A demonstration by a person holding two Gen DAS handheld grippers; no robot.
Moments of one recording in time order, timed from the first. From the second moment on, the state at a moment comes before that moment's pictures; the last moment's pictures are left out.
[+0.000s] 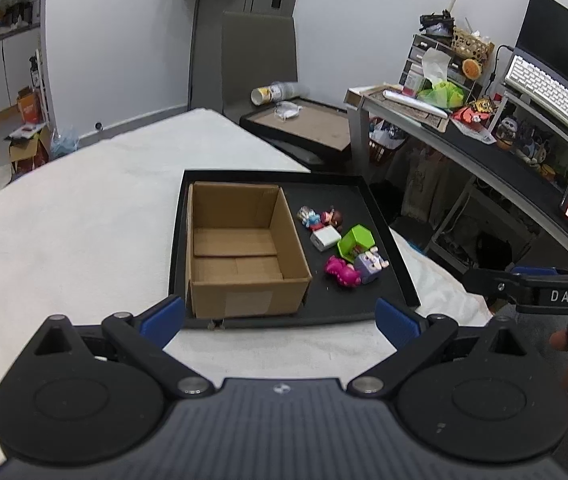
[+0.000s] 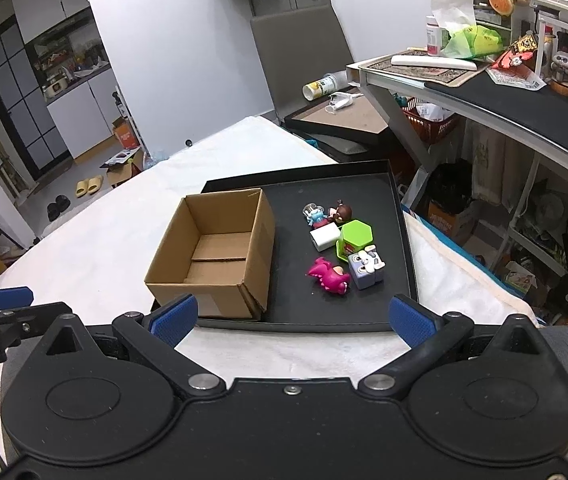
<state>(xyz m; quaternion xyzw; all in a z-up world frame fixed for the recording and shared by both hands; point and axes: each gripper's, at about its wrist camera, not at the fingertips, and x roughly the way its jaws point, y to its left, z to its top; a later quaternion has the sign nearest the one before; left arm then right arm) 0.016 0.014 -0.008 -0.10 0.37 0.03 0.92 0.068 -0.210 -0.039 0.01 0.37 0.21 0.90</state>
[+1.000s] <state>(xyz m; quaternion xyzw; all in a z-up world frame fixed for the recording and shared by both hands) 0.102 0.078 -0.085 -0.14 0.42 0.10 0.89 0.187 -0.208 -0.117 0.04 0.44 0.18 0.88</state>
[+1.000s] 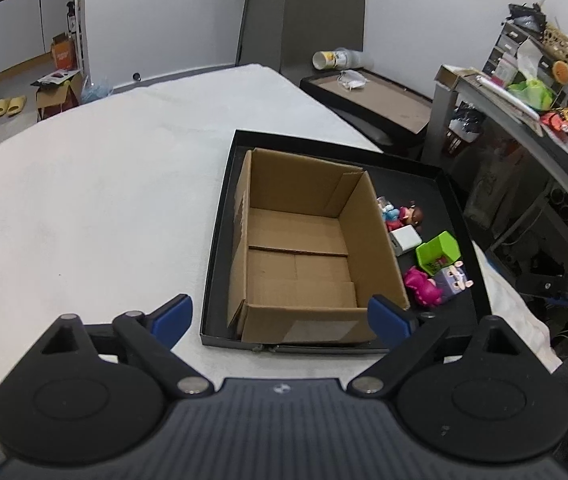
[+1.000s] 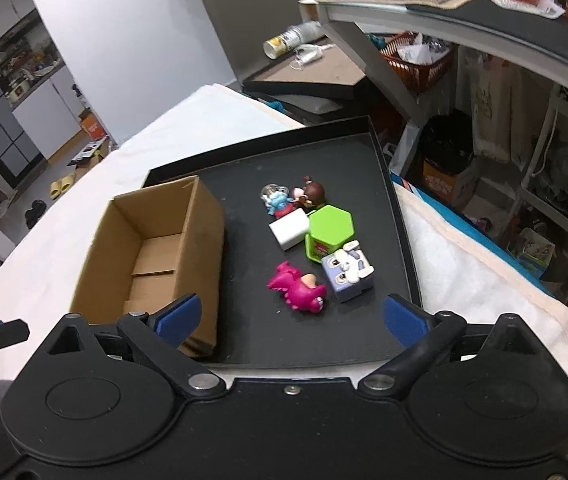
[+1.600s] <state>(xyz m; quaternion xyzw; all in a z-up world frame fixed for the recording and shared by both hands) 0.143 0.107 -0.128 -0.17 0.47 0.11 0.86 0.255 -0.194 -0.148 0.01 0.50 0.18 0.85</state>
